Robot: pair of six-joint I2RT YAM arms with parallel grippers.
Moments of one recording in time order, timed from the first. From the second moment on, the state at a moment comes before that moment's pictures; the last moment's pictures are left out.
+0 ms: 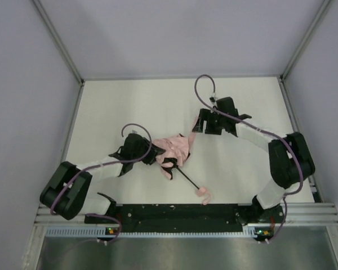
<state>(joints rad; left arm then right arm) -0.50 1.35 0.43 0.24 0.16 -1.31 0.39 1.73 1.04 -0.15 -0.35 0.55</state>
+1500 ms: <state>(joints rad) -0.50 1.36 0.60 -0.17 0.08 -1.46 1.01 1.80 0.79 0.48 0.06 0.20</state>
